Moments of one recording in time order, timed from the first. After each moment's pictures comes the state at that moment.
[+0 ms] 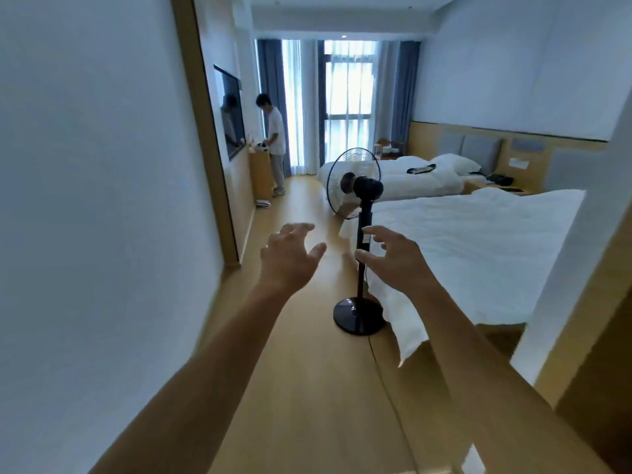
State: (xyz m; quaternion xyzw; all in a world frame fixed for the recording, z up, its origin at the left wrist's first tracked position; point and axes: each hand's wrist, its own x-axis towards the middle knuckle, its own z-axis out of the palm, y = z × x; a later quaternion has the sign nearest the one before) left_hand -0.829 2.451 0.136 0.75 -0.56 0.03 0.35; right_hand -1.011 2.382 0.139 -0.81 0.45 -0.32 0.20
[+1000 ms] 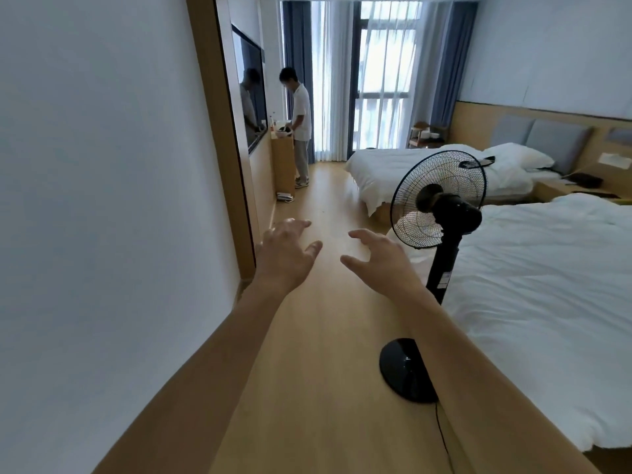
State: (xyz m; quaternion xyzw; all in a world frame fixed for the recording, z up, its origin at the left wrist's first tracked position) left_hand -0.421 2.060 0.125 0.79 -0.52 0.03 0.34; right_hand -0.587 1.983 0.121 -0.85 0.42 -0.27 0.19
